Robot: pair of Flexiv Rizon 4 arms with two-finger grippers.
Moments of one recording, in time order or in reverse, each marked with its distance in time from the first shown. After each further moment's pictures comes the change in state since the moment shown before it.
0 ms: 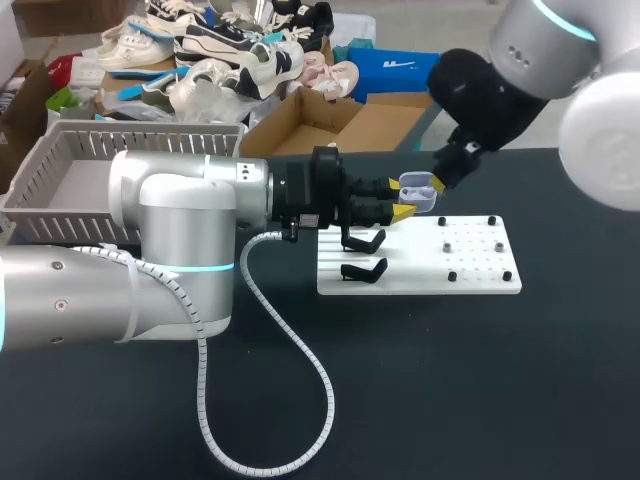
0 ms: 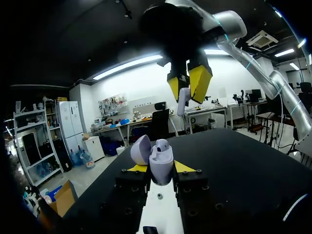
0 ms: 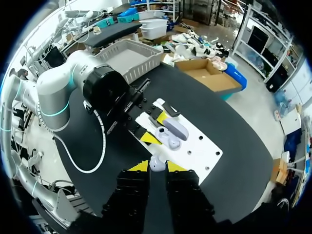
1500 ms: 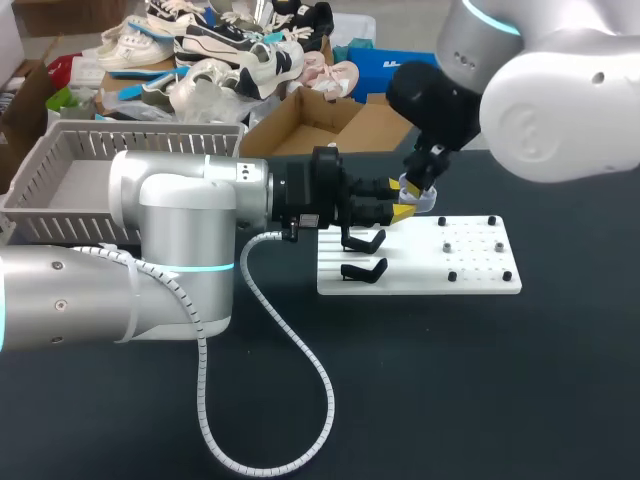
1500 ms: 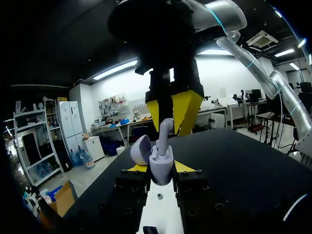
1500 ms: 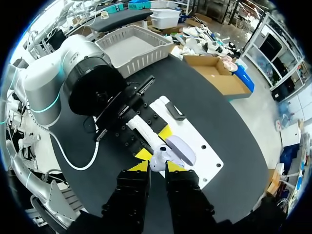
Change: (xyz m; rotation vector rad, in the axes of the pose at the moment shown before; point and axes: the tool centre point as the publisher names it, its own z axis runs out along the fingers) left arm 0.000 0.000 0.000 0.000 0.000 0.000; right arm -0.023 -0.002 0.037 0.006 0.097 -0.105
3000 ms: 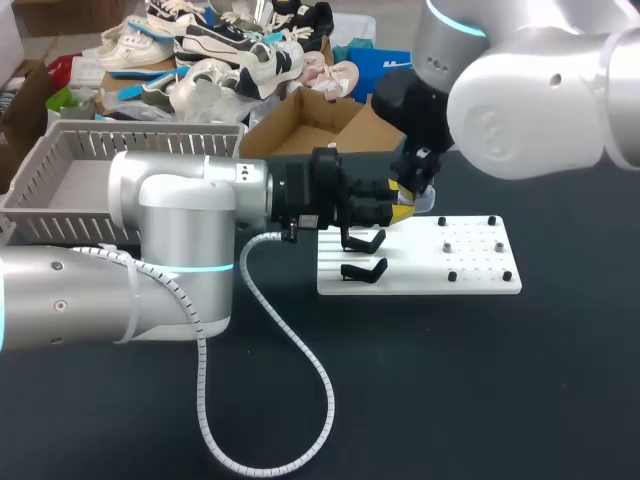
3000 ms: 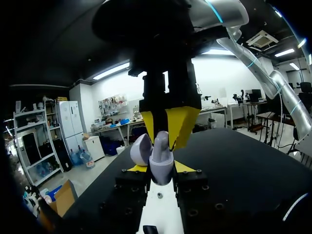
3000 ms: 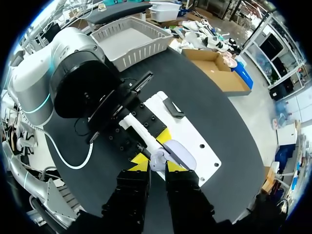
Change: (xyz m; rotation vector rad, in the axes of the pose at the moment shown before) left arm 0.001 0.000 -0.001 0.000 0.001 0.000; right arm -0.004 -0.002 0.012 0.040 0.073 -0.013
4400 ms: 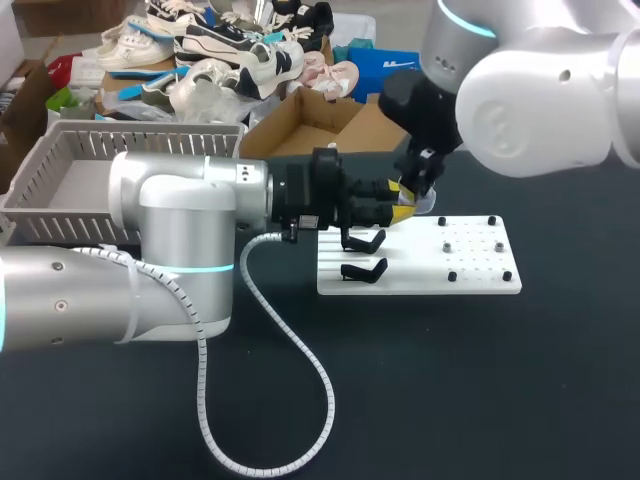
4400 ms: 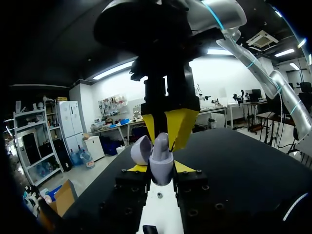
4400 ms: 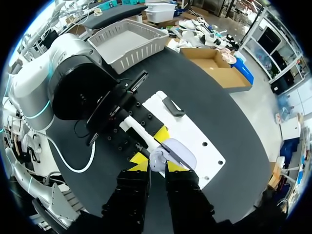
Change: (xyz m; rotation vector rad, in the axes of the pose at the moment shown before) left arm 0.001 0.000 0.000 0.000 0.000 0.000; right arm 0.003 -0.001 0.003 -0.036 -0.017 0.052
